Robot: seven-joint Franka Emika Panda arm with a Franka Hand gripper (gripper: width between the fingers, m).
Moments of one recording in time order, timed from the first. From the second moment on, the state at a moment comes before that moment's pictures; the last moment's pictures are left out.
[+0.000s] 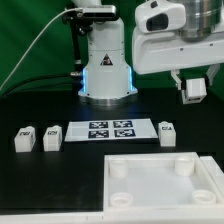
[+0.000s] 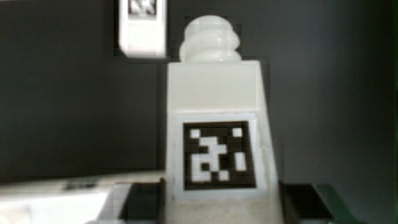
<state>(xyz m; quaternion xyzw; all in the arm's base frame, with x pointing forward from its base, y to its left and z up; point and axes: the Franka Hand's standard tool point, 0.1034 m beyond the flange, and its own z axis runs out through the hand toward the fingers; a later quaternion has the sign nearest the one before) 0.463 0.141 0.139 -0.99 0.02 0.09 0.06</state>
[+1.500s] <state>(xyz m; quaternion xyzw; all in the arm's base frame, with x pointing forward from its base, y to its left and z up) 0.632 0.106 0.203 -0.94 -0.05 -0.32 0.05</state>
